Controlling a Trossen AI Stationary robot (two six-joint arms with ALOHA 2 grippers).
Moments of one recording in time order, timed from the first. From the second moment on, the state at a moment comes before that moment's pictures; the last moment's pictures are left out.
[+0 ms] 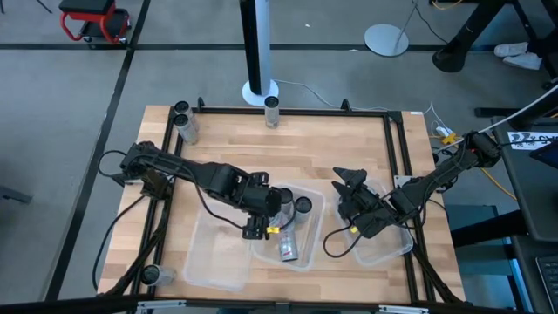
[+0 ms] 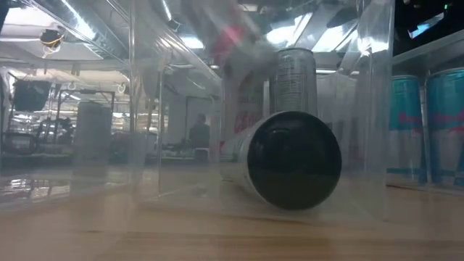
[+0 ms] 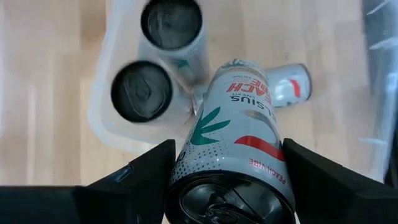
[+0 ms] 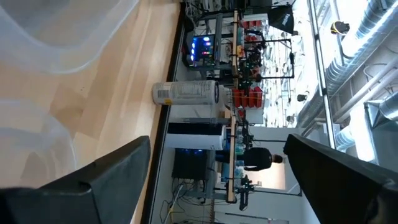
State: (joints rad) left arm -0.30 1.78 1.82 -1.15 -0.18 -0.20; right arm 0.59 1.23 0.76 -0.35 1.25 -0.66
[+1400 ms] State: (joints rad) left arm 0.34 1.67 1.49 -1.21 -0.11 -0.19; right arm 0.59 1.23 0.76 -0.35 1.22 -0.66
